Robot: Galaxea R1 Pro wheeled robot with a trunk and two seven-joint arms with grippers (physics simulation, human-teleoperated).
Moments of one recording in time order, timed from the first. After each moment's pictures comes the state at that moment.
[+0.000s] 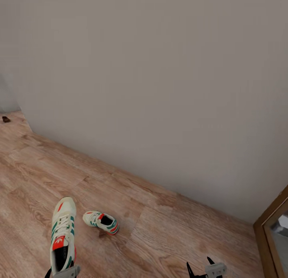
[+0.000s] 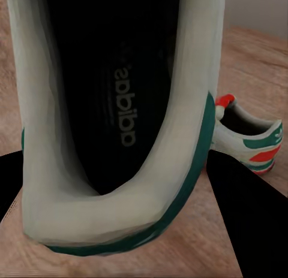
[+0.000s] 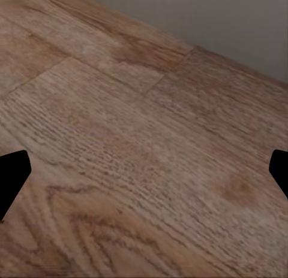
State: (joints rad) left arm 0.16 -0.03 0.05 -1.10 0.00 -0.37 0.29; right arm -0.12 0.00 -0.21 -0.54 0.24 -0.61 0.18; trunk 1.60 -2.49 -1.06
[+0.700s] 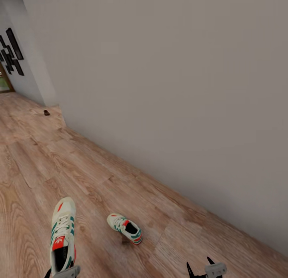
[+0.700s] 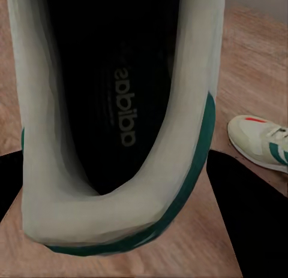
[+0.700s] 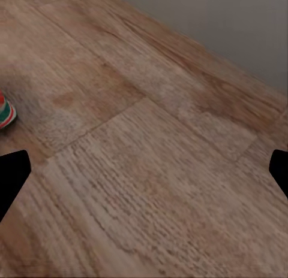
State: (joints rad) left arm 0.16 -0.04 0.05 -1.10 0.00 -0.37 0.30; right arm -0.12 0.00 -0.21 -0.54 0.24 -0.61 0.18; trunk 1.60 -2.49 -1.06
